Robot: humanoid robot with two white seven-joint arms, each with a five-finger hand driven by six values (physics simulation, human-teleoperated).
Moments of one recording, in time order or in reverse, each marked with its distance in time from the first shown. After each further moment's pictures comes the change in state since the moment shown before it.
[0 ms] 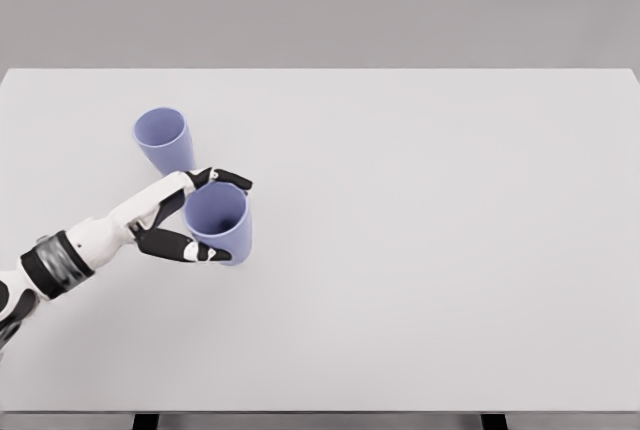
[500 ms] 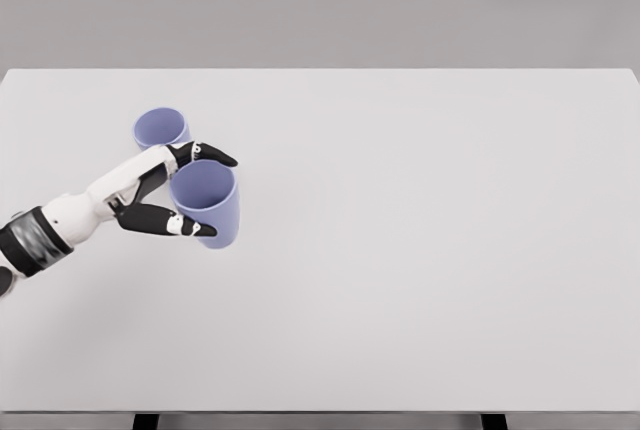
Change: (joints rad) left arm -0.057 0.062 0.005 -0.008 0.062 0.004 0.001; right arm 0.000 0.000 0.000 0.000 0.000 0.000 0.000
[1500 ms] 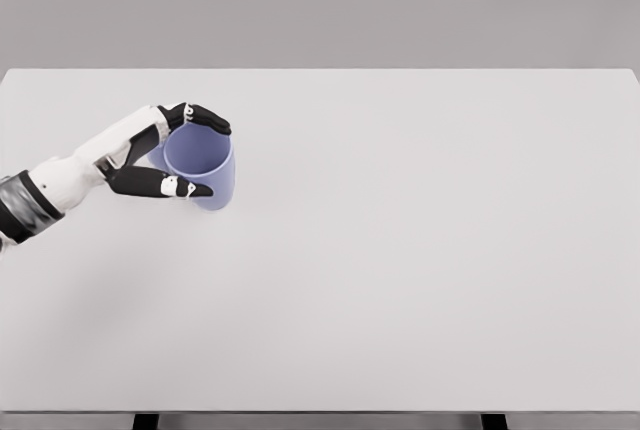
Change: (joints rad) left arm -0.107 0.005 -0.001 0.011 0.018 0.028 0.001; right arm 0.000 0.000 0.000 0.000 0.000 0.000 0.000
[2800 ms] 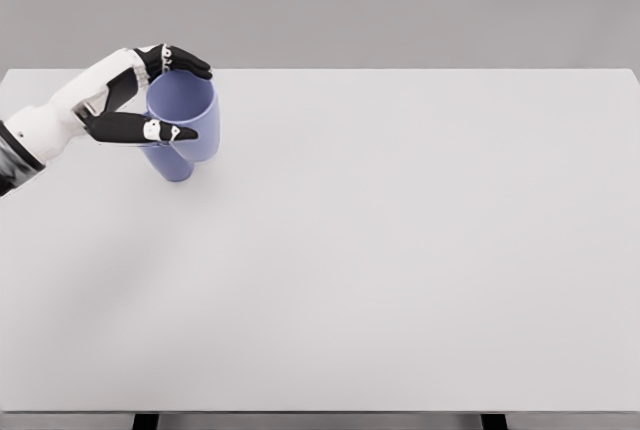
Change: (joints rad) left arm -0.135 -0.005 0.009 0.066 0.023 0.045 0.000; right arm 0.000 0.000 0.000 0.000 0.000 0.000 0.000
